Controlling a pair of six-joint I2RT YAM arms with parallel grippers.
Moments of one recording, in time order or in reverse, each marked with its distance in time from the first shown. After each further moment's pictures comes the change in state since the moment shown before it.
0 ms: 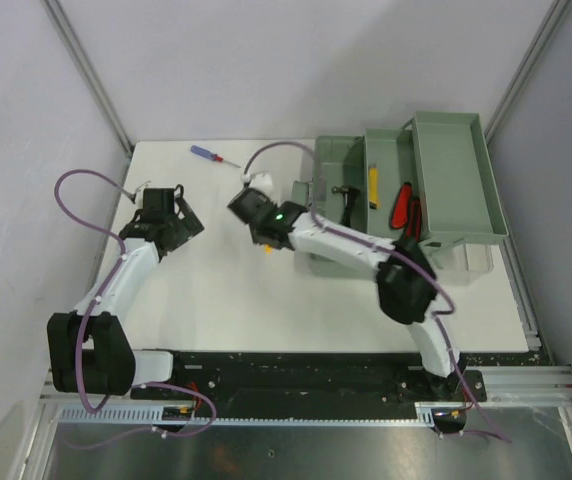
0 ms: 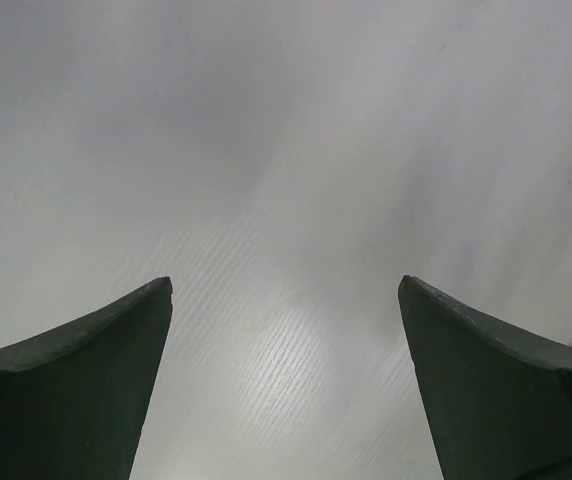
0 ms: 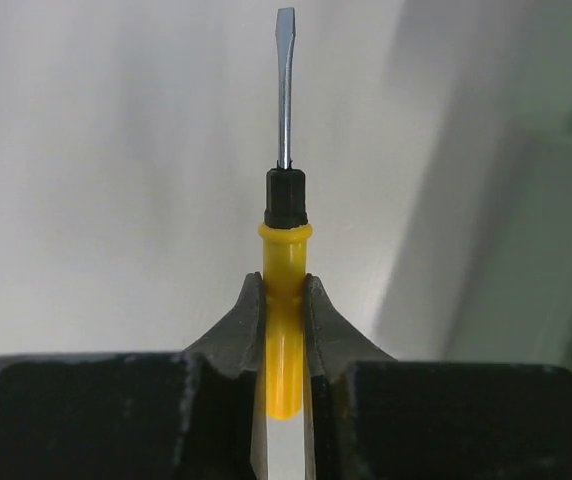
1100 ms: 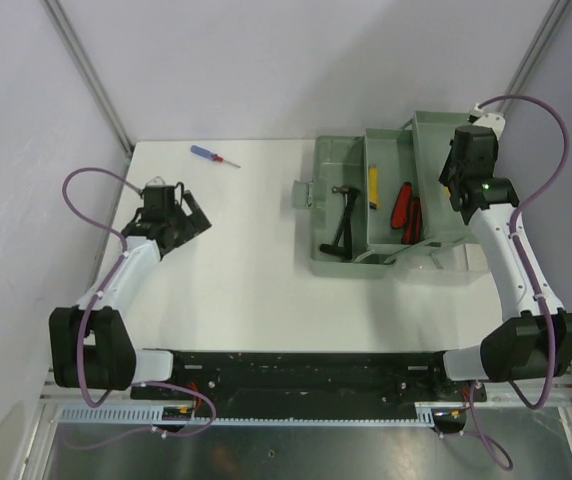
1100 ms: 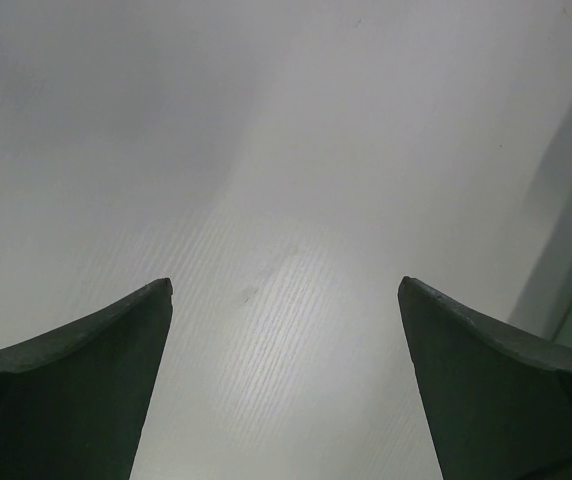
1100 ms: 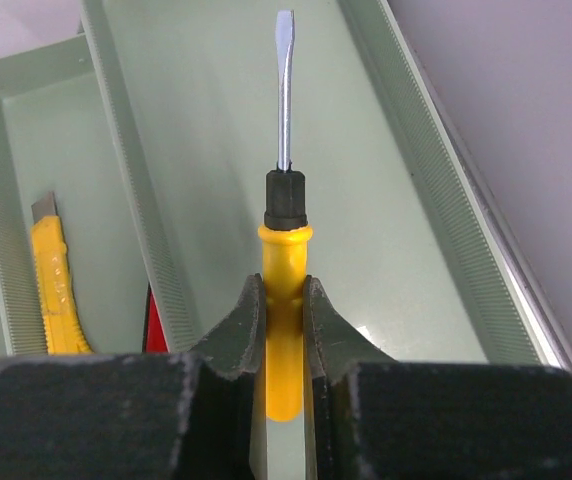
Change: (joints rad) left arm 0.000 0.022 0.000 0.071 0.148 0.037; right arm -0.904 -0.841 -0.542 0.162 -0.055 -0.333
